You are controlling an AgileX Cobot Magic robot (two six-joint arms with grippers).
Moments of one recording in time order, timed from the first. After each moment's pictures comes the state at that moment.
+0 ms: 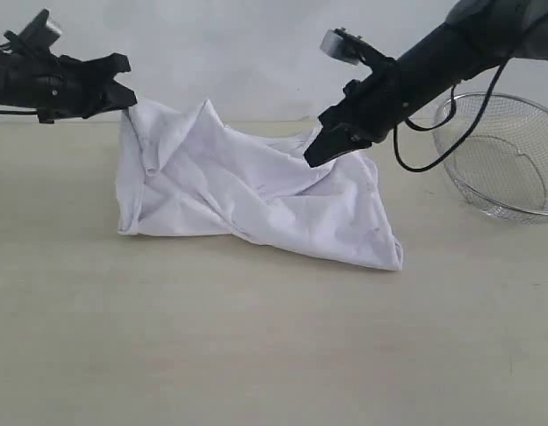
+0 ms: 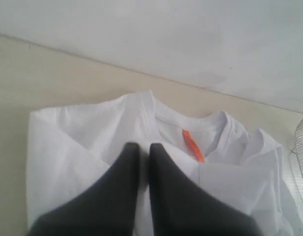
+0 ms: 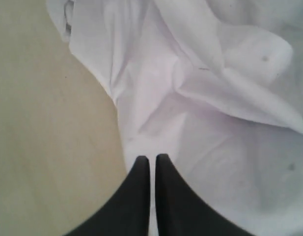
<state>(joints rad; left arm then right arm) 0.04 2.13 -1.52 -1.40 0.55 1.03 0.05 2.19 -1.76 0.86 1.12 -0.94</state>
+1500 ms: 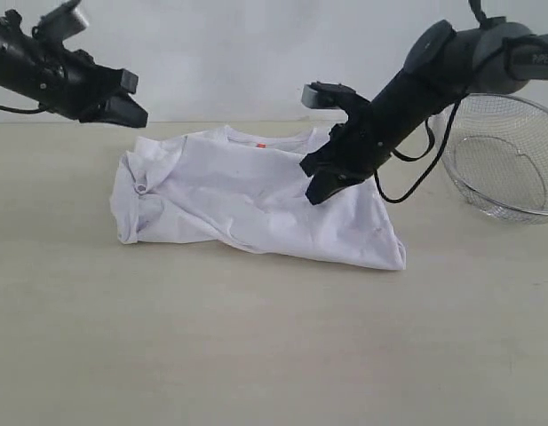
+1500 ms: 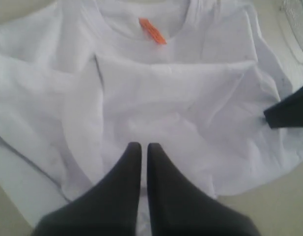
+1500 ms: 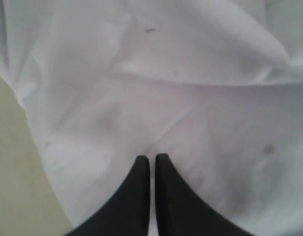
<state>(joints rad) -0.01 2.01 -1.52 -0.86 0.81 0.82 0.11 2.28 -1.76 0.66 0.99 -0.76</state>
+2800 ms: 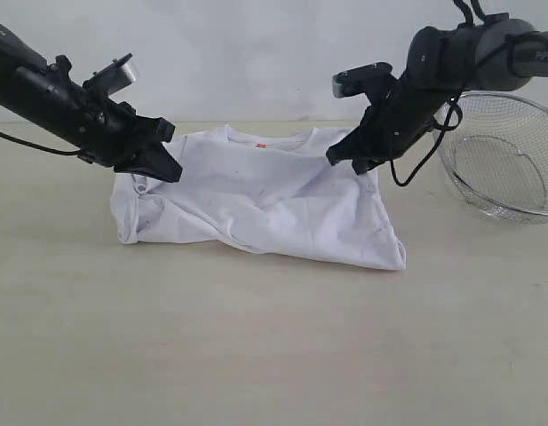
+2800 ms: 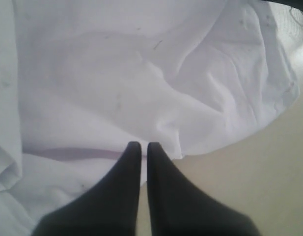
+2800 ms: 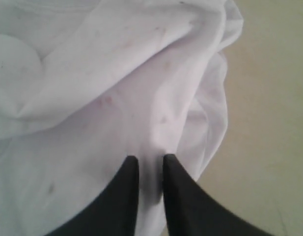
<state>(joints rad) -0.09 2.06 -1.46 -0.85 0.89 0.76 0.11 2.27 -1.76 0.19 0.67 -0.36</state>
